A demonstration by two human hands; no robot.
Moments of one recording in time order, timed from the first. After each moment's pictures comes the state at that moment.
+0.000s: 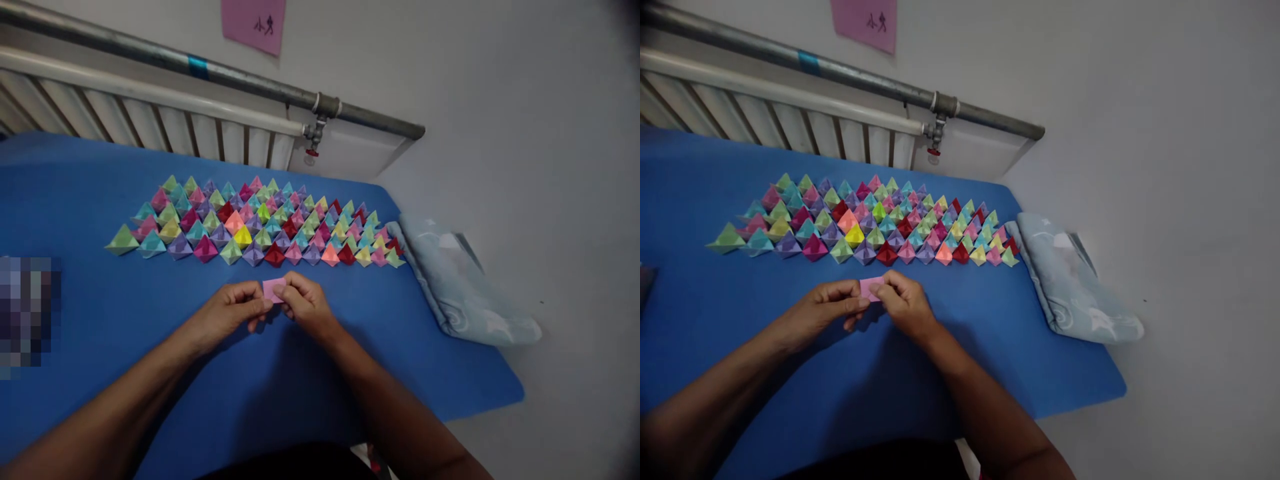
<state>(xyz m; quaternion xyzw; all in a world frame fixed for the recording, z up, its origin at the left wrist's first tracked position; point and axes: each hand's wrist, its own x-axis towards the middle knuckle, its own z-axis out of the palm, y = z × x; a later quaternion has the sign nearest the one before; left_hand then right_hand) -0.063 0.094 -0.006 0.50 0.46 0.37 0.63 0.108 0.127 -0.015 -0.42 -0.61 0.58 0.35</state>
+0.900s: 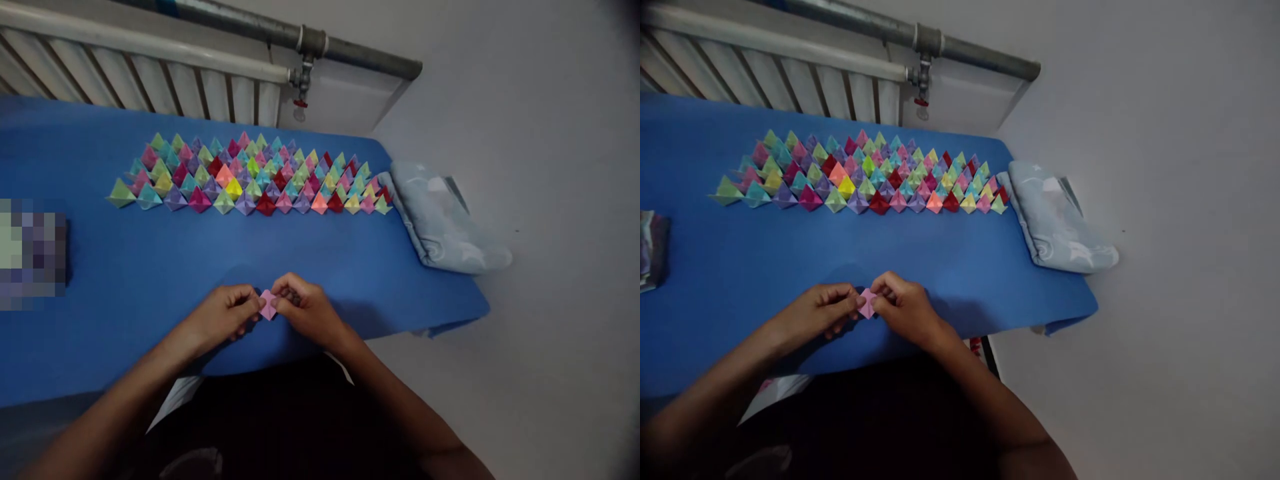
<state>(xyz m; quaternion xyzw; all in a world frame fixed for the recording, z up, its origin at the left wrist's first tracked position) -0.044 -0.001 -0.014 0.55 0.58 0.21 0.57 0.140 0.019 -0.027 -0.44 -0.64 0.56 0.28</state>
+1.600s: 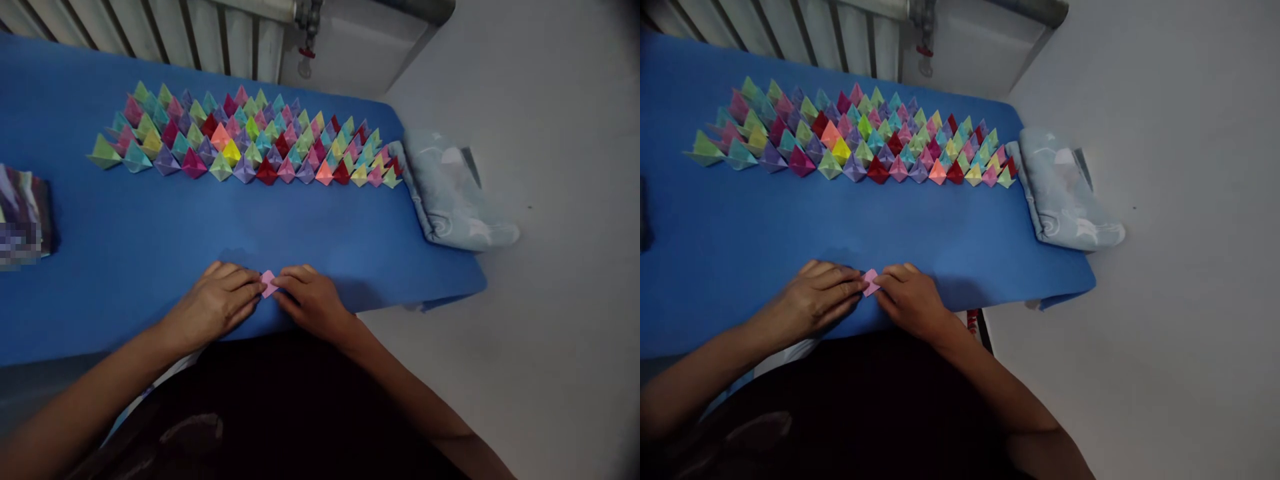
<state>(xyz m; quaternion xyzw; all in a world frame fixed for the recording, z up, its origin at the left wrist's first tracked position) -0.067 -0.028 -0.046 0.89 0.37 0.24 0.05 0.161 -0.007 -0.044 -0.36 -0.89 0.17 0.20</state>
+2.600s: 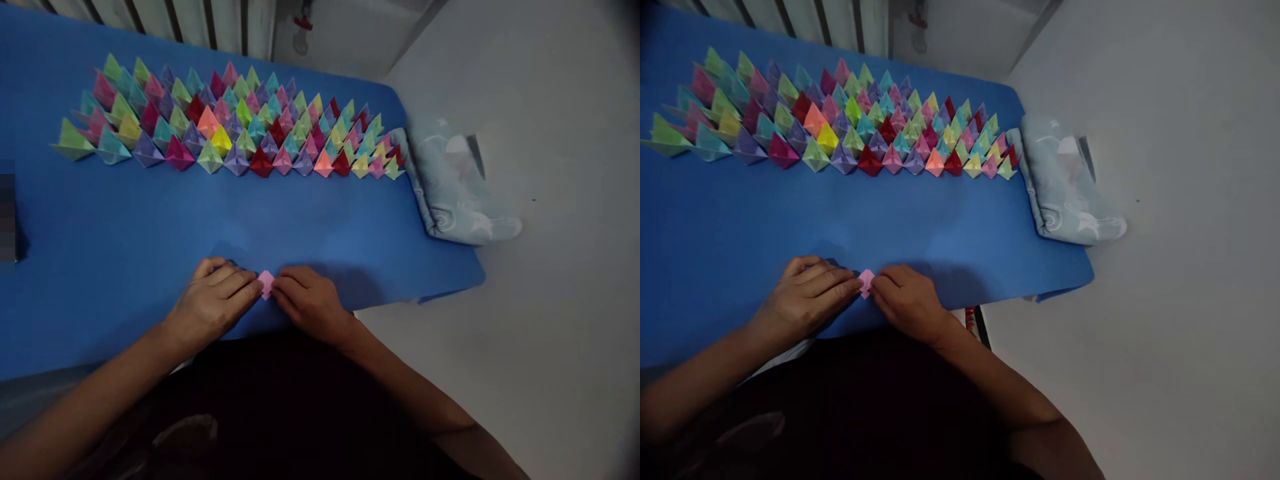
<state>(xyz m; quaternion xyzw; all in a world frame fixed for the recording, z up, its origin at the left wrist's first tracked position) -0.064 -0.023 -0.048 0.88 0.40 0.24 0.03 0.157 -0.007 -0.039 -0.37 -0.90 0.13 0.18</state>
